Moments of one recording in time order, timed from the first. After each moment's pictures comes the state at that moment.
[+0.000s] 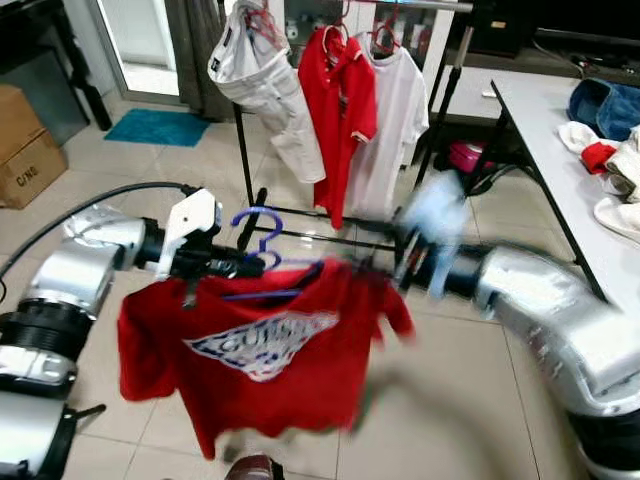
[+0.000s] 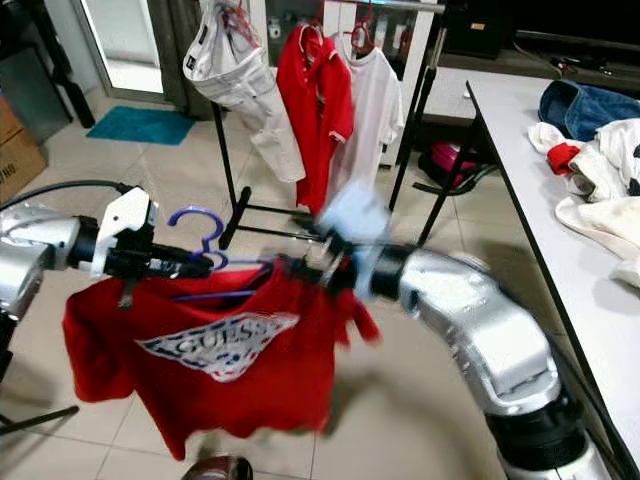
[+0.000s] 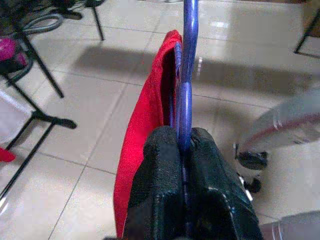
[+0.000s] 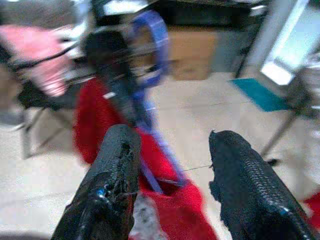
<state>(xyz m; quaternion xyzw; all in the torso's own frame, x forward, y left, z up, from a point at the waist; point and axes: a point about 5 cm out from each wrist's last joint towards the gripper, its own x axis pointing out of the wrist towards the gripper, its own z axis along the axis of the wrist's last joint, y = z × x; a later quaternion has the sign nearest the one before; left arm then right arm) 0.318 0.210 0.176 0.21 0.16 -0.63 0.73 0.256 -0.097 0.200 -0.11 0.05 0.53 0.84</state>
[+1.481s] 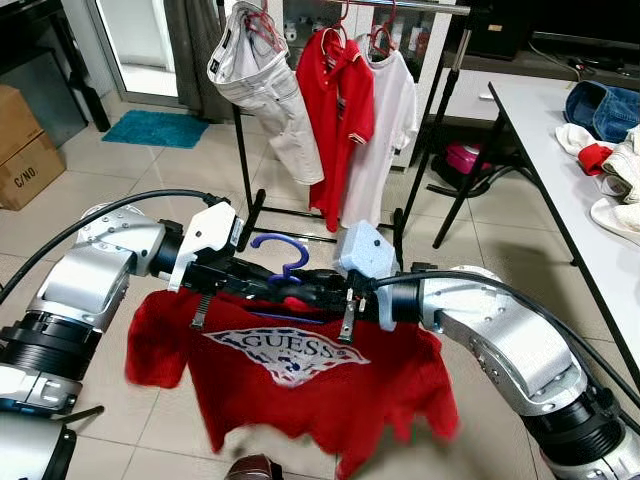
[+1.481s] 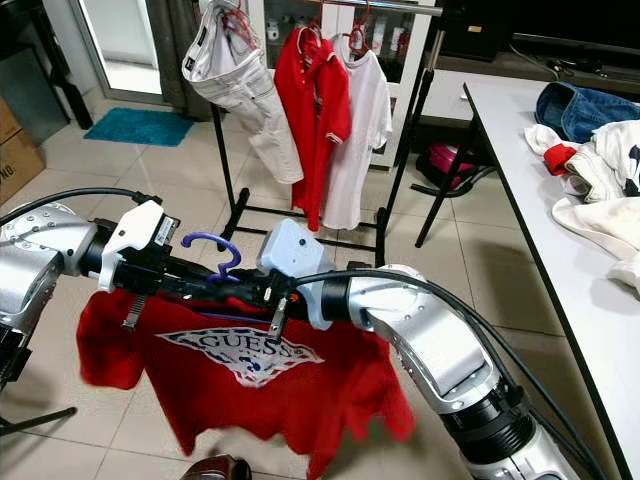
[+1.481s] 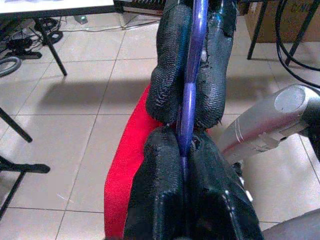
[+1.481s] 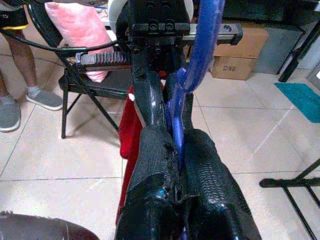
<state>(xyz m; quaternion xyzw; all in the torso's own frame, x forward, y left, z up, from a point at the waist) 0.298 0.179 0.188 0.21 0.11 -0.70 0.67 0.253 -0.057 0.178 -0.12 0.06 0.60 0.79</state>
